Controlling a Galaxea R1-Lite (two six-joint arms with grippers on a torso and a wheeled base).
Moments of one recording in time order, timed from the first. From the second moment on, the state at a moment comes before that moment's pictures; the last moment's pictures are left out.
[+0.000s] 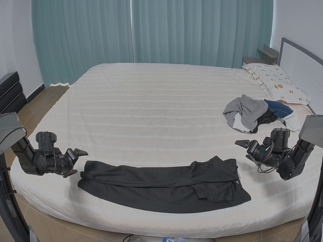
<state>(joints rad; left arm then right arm) 0.17 2.16 -0.74 -0.66 -0.38 -0.76 0.04 2.20 -0.66 -1.11 0.29 0.76</state>
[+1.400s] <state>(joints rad) -0.03 2.31 -0.37 -1.21 -0.05 -0.74 0.13 2.10 -0.29 -1.27 0.28 0.99</state>
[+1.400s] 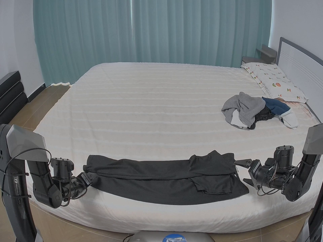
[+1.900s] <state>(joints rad) -0.03 2.31 -0.31 -1.22 -0.05 -0.75 0.17 2.11 -0.23 -1.26 0.22 0.92</state>
